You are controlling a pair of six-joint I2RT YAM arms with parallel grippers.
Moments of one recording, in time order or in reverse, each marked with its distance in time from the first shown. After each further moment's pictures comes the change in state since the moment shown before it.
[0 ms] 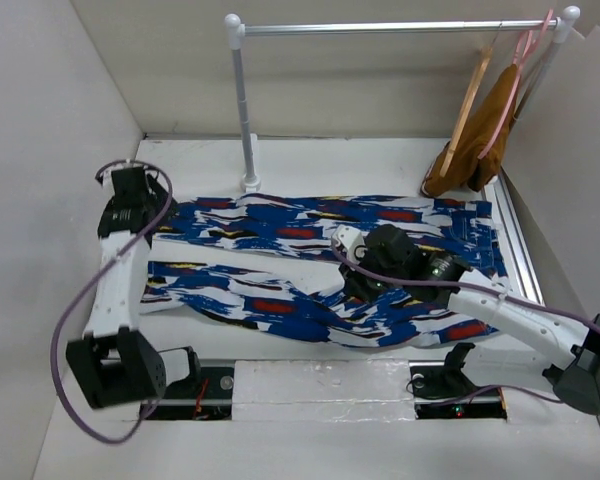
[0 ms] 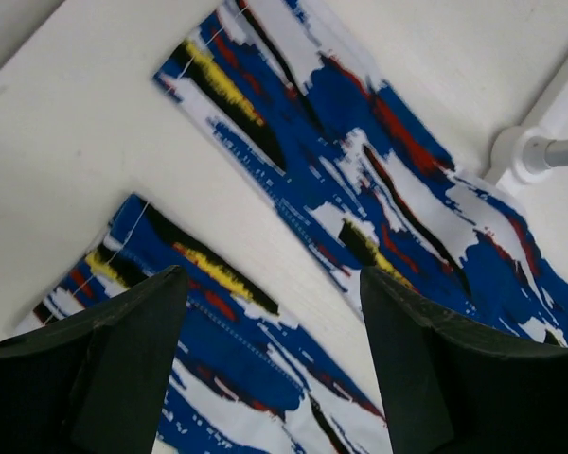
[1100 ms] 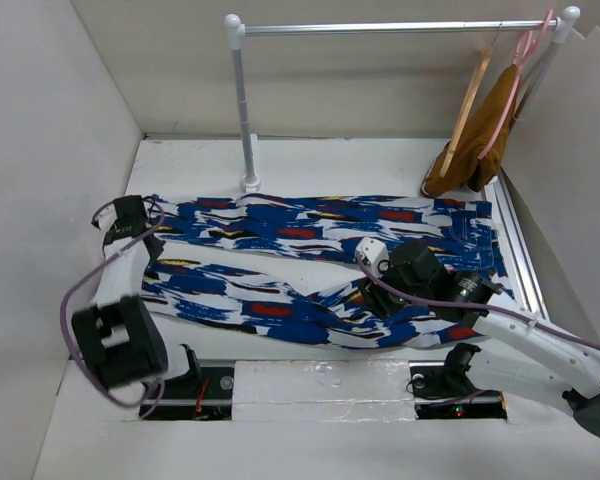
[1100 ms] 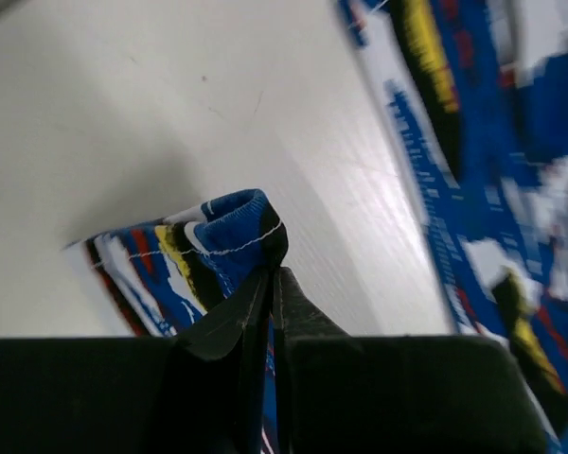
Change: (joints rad) left arm 0.138 0.098 -0.271 0.092 -0.079 -0.116; right arm -0.013 -0.228 -0.143 -0.062 0.062 0.013
